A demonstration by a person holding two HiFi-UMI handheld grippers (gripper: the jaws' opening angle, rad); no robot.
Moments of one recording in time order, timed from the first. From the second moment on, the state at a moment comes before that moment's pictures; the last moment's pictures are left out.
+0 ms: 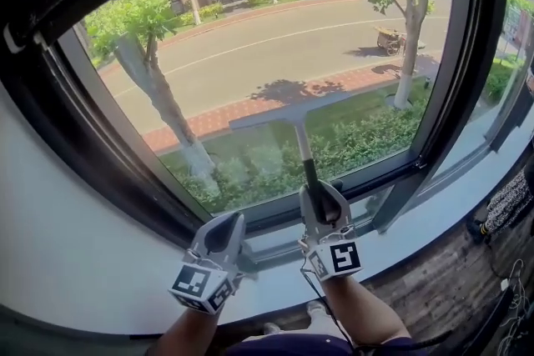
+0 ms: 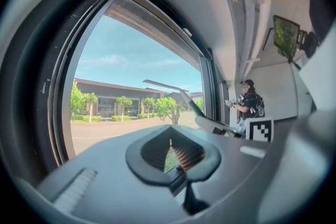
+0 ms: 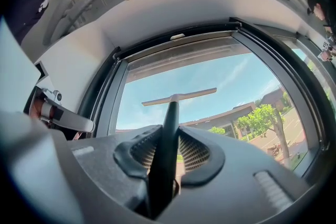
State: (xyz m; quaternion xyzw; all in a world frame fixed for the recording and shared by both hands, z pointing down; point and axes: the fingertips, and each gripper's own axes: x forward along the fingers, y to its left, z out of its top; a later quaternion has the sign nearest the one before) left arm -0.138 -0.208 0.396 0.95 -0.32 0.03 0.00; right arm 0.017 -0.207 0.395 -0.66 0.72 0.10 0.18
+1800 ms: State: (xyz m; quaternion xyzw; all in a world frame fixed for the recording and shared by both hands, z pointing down) left arm -0.151 -0.188 0.444 0.95 -0.31 0.07 0.06; right arm -0.002 -0.169 0.536 -0.68 0.72 -0.01 0.11
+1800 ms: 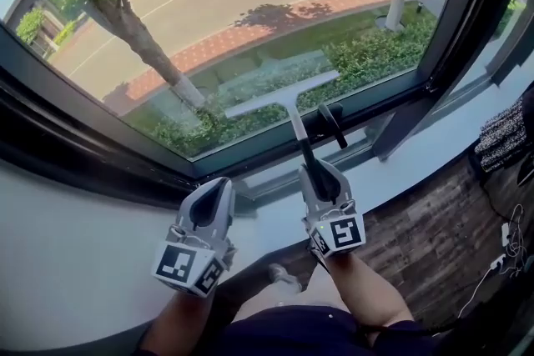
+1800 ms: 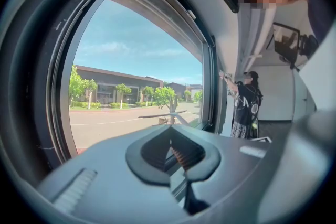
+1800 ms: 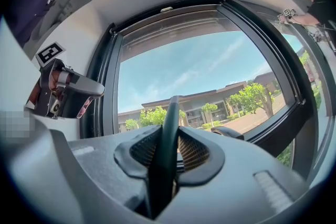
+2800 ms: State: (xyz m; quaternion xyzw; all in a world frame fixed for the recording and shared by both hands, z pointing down) left arm -0.166 -0.180 0.465 0.94 -0.31 0.09 0.09; right arm -0.008 -0.159 0.603 -0.68 0.72 -0.12 0.09
